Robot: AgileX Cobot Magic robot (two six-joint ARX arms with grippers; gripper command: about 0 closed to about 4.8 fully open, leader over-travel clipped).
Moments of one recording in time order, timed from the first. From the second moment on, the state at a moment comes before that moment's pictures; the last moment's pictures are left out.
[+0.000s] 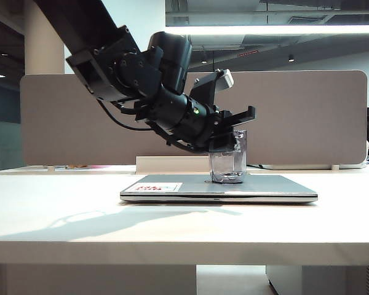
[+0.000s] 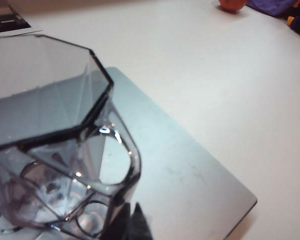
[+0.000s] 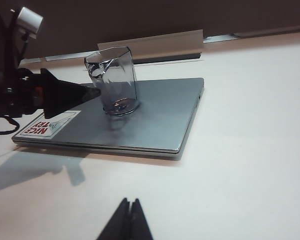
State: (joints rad) left arm -0.68 2.06 1.27 0.50 0.14 -0.11; right arm 0.03 0.00 0.01 -0.09 -0.24 0.16
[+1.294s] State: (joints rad) left arm -0.69 2.10 1.33 0.36 0.01 -0.04; right arm 0.03 0.00 0.01 -0.09 -0.24 0.16
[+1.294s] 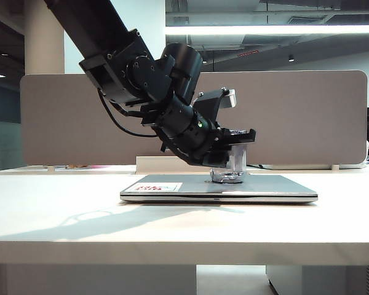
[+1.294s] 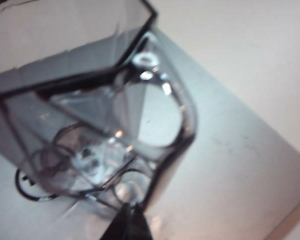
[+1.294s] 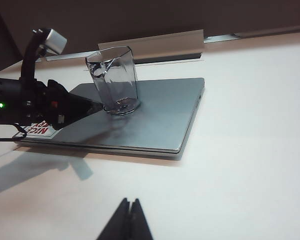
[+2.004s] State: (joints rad) left arm -0.70 2.10 1.33 0.44 0.09 -0.04; right arm 0.03 0.00 0.01 -0.10 -0.24 0.16
